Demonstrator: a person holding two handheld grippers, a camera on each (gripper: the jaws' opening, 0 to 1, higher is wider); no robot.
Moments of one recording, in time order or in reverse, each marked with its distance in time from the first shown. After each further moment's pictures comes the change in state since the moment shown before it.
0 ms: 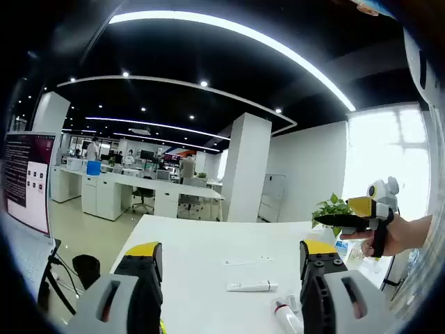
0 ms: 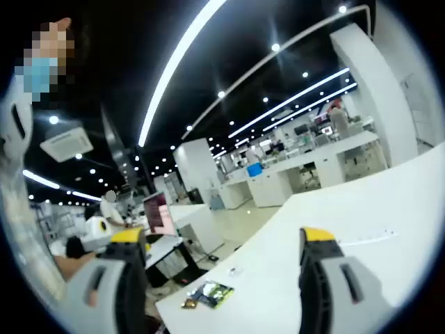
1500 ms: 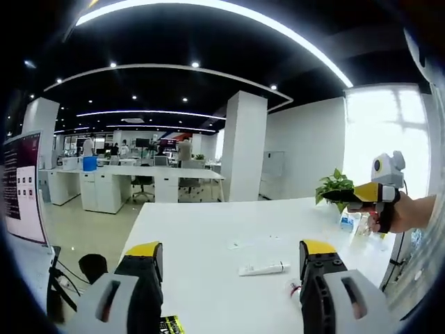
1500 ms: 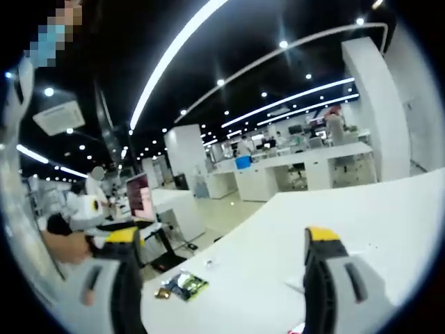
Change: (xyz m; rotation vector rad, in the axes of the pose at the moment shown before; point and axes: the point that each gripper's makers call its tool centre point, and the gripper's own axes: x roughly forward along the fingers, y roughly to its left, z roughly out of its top) left arm 0.028 0.020 -0.019 0.068 0.130 -0.003; right arm 0.018 -0.025 -0.011 -0.118 0.062 -0.071
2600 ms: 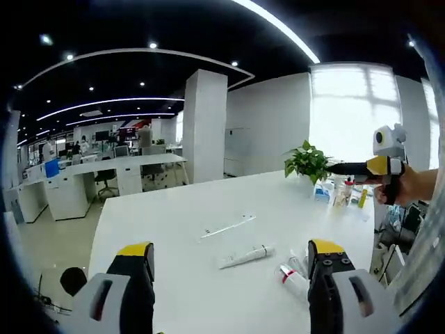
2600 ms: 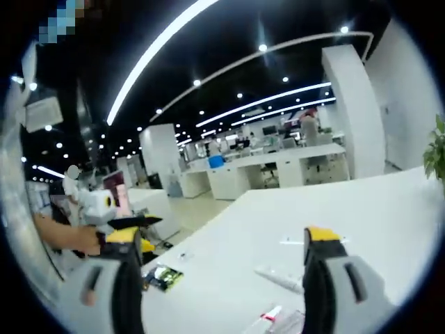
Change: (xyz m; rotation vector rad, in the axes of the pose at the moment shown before) left arm 0.082 -0.029 -0.029 0.115 0.149 -0.241; right arm -0.051 -0.041 -0.008 -0.009 0.006 -0.185
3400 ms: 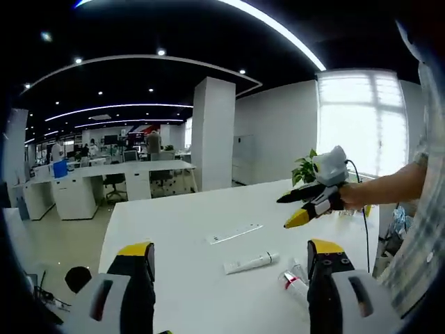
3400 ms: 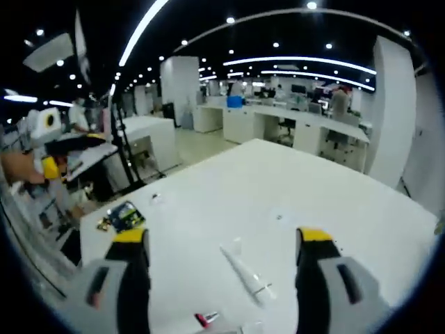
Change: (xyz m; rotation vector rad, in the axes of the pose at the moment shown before) left arm -0.036 0.009 0.012 -0.022 -0.046 0.067; right arm 0.134 -0.081 -0.086 -0.223 0.444 0.129
